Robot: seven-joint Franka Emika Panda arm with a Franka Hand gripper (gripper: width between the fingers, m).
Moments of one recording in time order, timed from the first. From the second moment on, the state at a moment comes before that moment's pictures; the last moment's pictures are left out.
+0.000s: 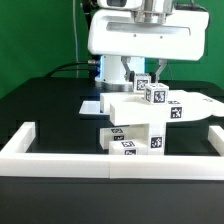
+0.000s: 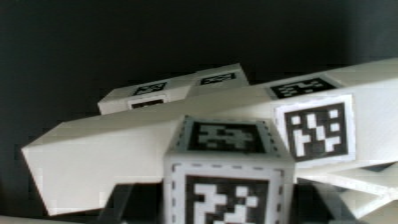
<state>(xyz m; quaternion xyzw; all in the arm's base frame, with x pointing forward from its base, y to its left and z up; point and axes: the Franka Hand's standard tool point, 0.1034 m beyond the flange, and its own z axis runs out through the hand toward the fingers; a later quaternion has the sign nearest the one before) 0.532 0.003 0.120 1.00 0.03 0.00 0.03</state>
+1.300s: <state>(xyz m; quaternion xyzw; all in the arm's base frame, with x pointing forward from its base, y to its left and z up) 0.535 0.002 0.120 0.94 -0.34 0.01 0.03</state>
